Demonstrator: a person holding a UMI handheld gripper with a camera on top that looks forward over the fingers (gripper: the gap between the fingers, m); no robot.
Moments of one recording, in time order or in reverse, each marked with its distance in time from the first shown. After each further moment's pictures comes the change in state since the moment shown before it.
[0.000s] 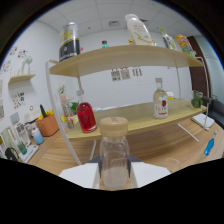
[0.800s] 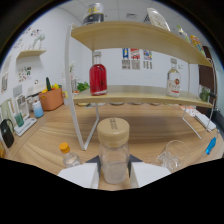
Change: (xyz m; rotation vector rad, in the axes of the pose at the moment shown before) arm -0.005 0.077 0.000 -0.124 -0.029 -0.166
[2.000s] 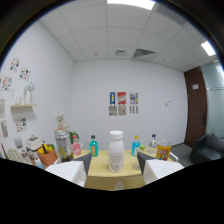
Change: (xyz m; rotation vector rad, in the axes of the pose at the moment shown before) arm 0.113 -0.372 -0.192 0.361 0.097 0.008
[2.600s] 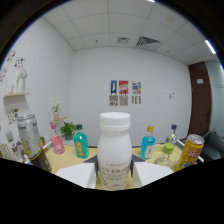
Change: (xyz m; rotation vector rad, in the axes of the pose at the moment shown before) arm 0.008 0.066 0.147 -0.091 -0.011 -0.018
